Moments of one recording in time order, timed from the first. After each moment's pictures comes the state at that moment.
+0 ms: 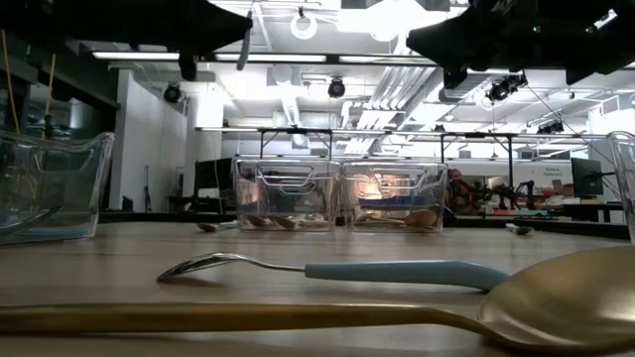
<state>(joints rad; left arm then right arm) -0.05 0.99 0.36 0.75 -0.31 -0.17 -0.05 1.03 0.33 0.75 -0.08 0.00</state>
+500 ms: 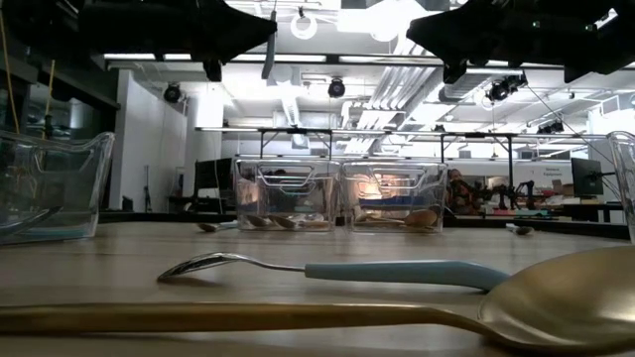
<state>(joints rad) -0.06 1.23 0.39 0.98 -0.23 -0.01 -0.05 1.03 0.33 0.81 -0.08 0.01</state>
